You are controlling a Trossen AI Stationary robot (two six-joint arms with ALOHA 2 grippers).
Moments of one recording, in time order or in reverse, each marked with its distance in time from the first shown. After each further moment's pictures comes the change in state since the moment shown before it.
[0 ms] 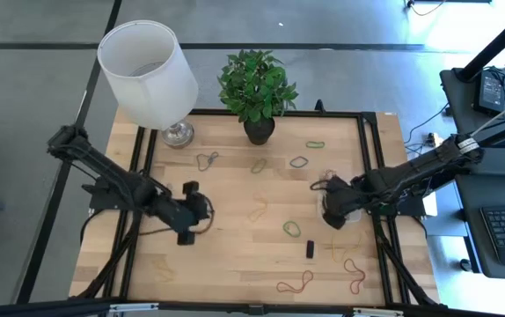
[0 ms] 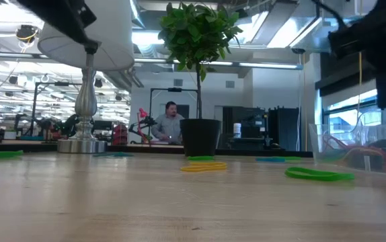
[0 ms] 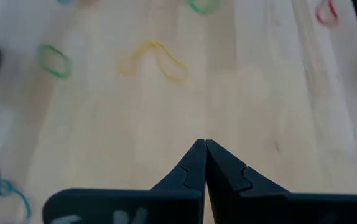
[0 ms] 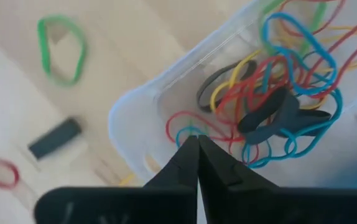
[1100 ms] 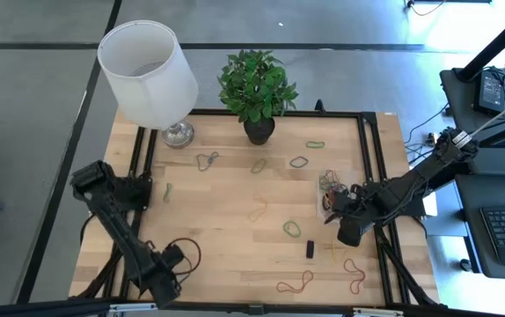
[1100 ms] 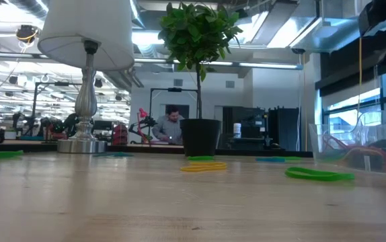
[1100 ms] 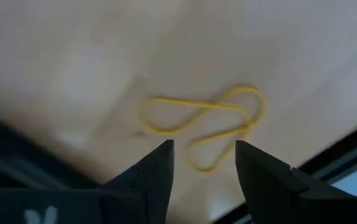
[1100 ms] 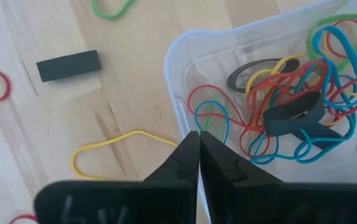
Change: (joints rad) left arm -0.450 0.553 0.255 -0.319 0.451 -1.258; right arm 0.276 -0.001 0.000 -0.003 0.098 -0.112
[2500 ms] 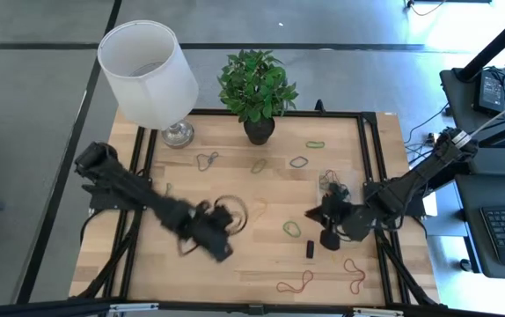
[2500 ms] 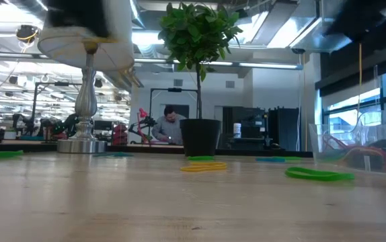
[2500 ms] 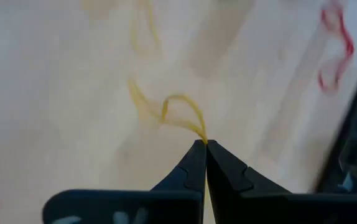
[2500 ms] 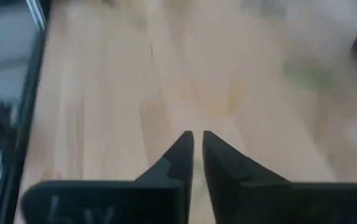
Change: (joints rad) left arm 0.430 -0.122 0.129 0.182 -0.433 0.629; right arm 0.004 0.000 0.000 0.571 0.395 -0.277
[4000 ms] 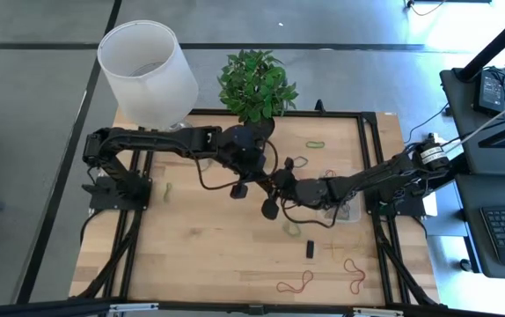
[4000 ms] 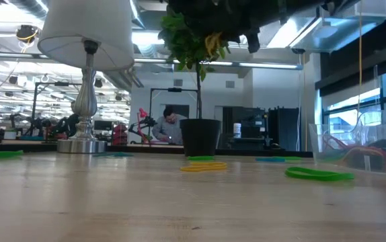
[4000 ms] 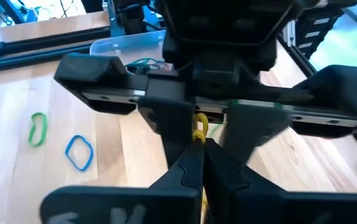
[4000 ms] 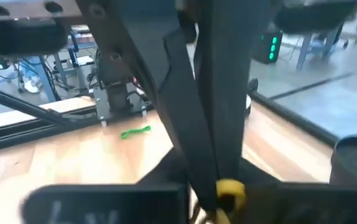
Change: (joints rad) left arm 0.621 -0.020 0.155 0.319 0.611 1.278; right arm -0.411 0.438 0.073 0.985 0.026 -0.514
